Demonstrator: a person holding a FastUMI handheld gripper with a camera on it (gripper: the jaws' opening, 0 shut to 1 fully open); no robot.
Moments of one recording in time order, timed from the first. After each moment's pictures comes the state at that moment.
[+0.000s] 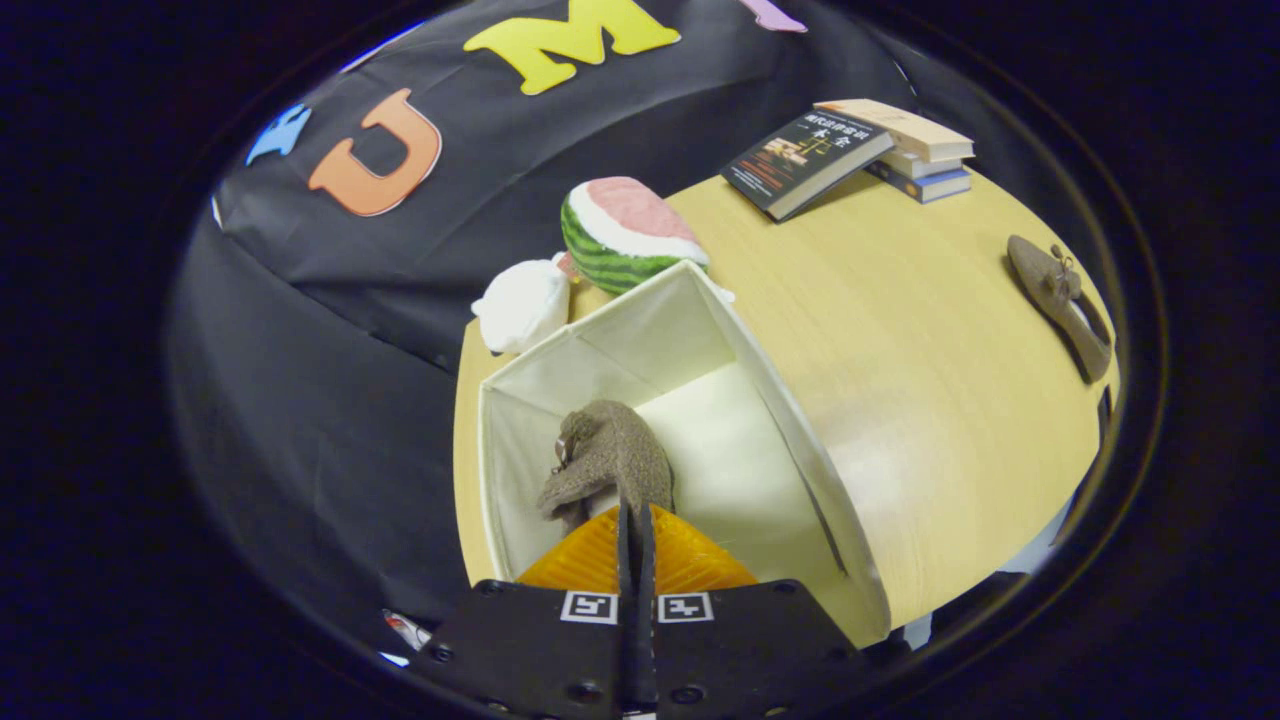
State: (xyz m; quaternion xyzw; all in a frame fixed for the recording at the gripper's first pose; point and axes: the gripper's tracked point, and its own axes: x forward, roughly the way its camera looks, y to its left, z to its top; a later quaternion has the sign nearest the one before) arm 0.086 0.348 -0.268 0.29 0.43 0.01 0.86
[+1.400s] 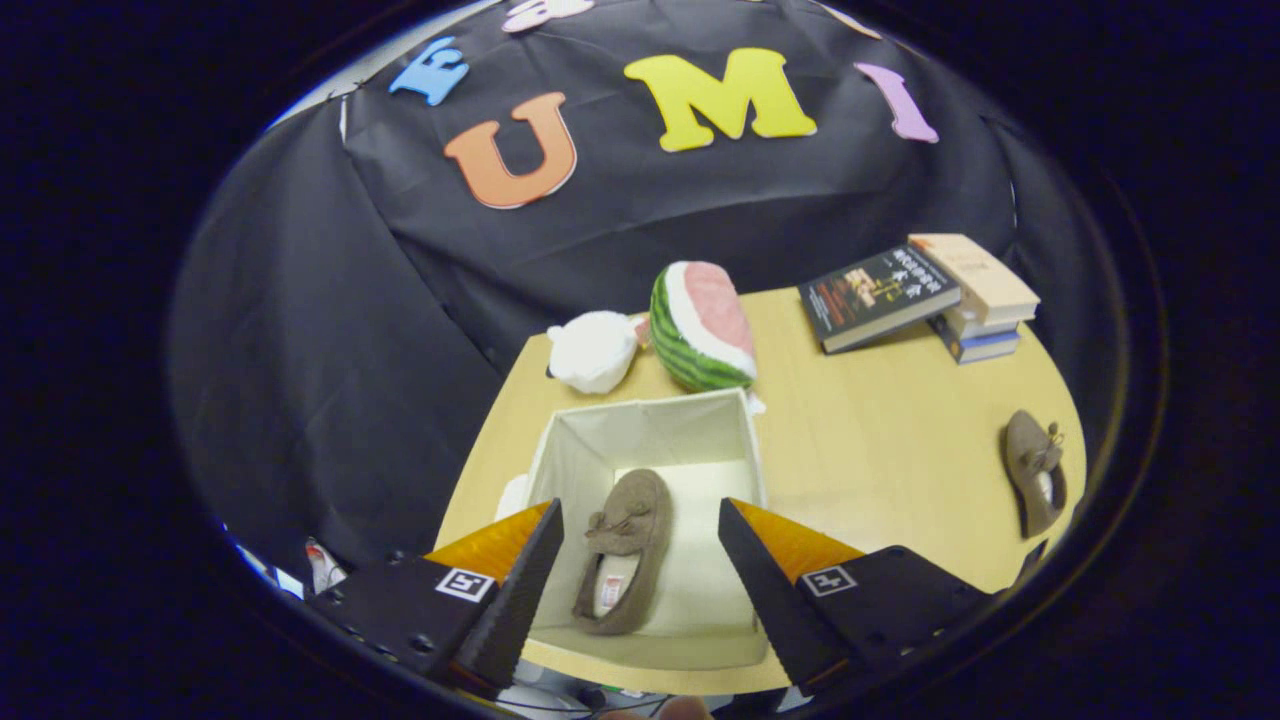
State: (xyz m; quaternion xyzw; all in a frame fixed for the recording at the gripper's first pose) arm 0.063 0.296 -0.165 0.11 0.30 0.10 0.94
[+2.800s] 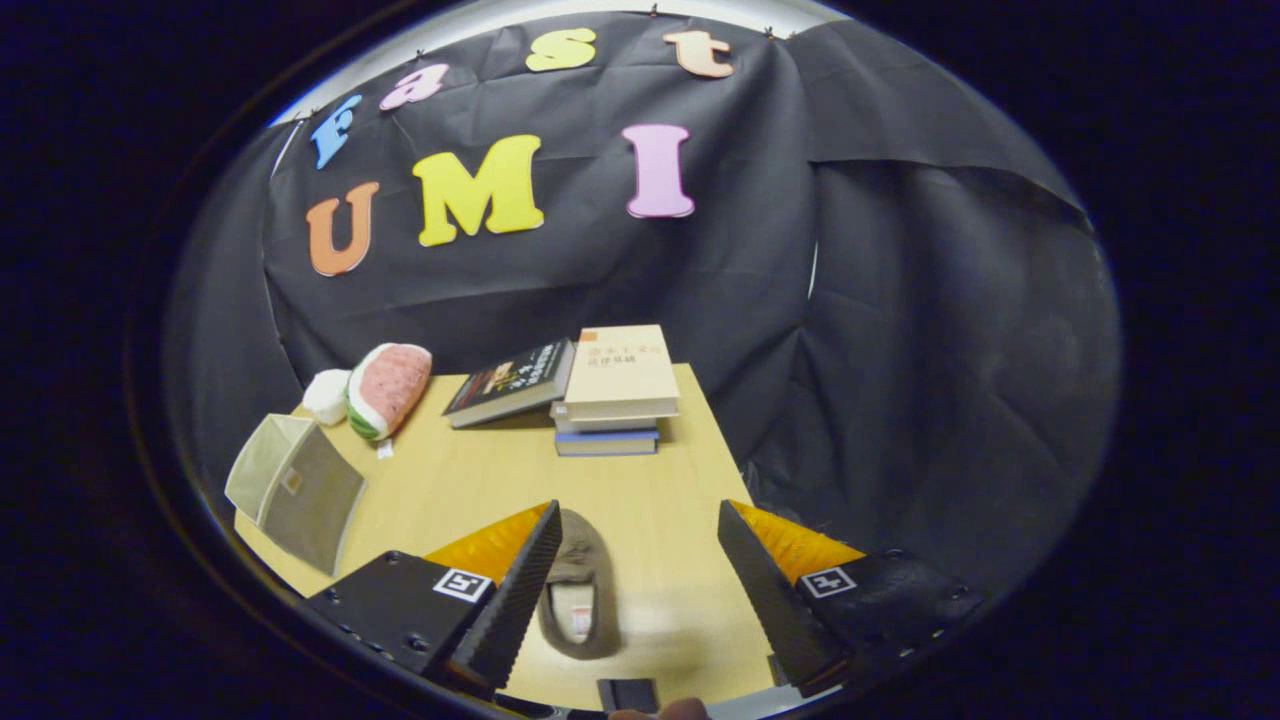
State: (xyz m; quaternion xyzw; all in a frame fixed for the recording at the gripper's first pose) arm 0.016 -0.225 -0.197 0.04 0.22 -0.08 0.97
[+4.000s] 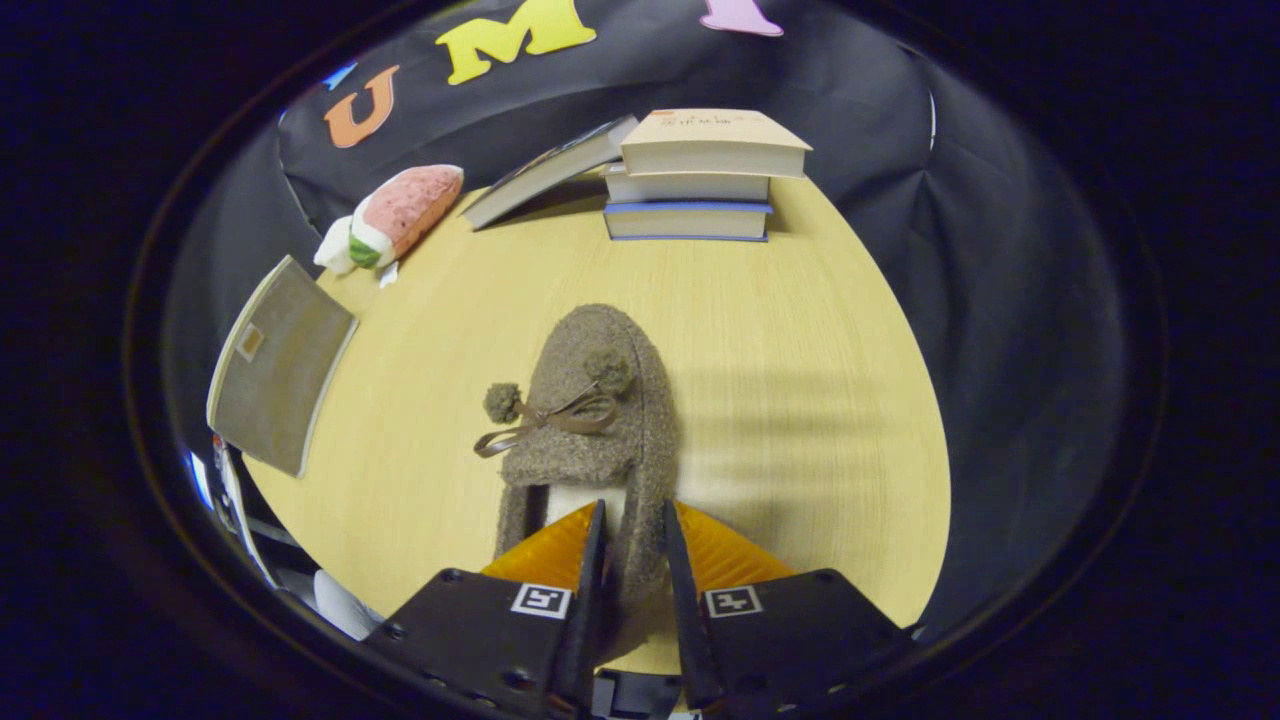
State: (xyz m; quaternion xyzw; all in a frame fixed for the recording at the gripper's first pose) arm 0.059 -0.193 -0.378 0.04 0.45 0.03 0.89
